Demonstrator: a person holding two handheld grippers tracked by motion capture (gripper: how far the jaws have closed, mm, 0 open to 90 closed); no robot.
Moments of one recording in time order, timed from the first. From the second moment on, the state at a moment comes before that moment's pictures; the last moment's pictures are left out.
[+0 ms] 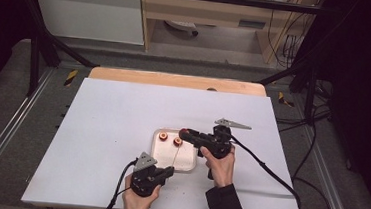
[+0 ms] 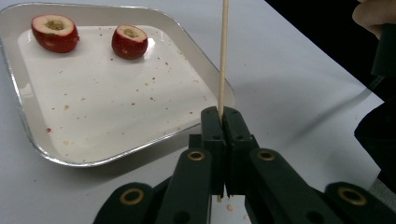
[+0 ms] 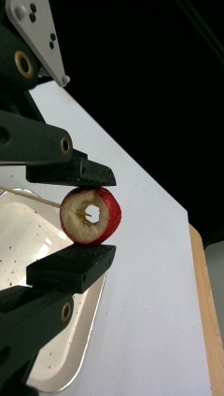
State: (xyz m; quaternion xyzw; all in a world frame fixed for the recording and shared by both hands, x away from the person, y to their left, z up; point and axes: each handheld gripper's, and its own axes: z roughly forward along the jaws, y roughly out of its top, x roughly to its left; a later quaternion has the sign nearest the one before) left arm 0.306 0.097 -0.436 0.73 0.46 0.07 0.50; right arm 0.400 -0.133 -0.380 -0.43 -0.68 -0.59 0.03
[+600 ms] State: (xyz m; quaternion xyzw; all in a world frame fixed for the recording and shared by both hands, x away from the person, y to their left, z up) left arm 0.303 0.088 -0.431 0.73 0.46 0.10 0.50; right arm 0.396 -0.136 -0.380 -0.44 -0.67 -0.60 0.05
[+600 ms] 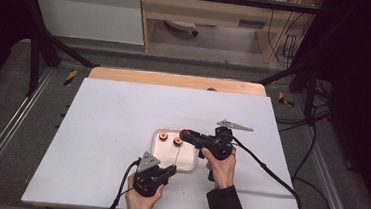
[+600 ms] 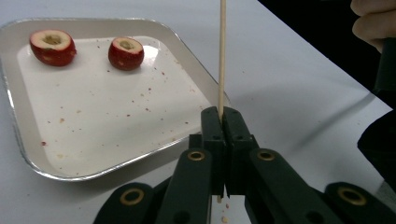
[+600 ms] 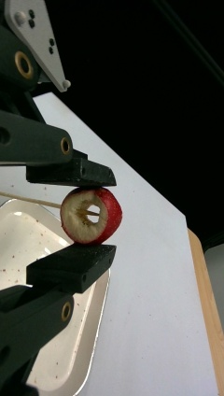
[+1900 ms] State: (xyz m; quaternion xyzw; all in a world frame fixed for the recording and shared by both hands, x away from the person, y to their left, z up) left arm 0.296 0.093 -0.426 0.74 0.42 0.10 0.52; right arm 0.401 -0.158 -0.372 -0.49 -0.57 -0.65 0.13
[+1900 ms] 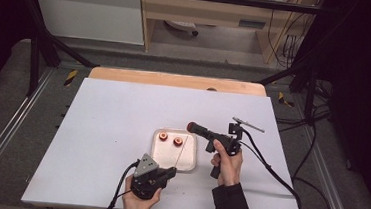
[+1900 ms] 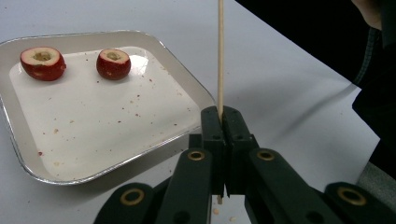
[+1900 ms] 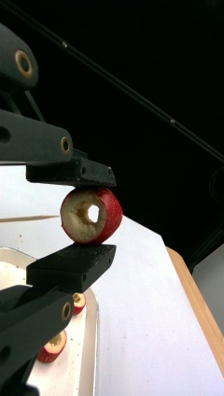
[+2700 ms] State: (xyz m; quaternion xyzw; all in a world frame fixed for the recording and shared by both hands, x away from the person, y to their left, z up) left arm 0.298 0.085 -0.431 0.73 0.43 0.10 0.52; right arm 0.395 -0.150 -0.382 -0.47 -0.59 -0.64 0.13
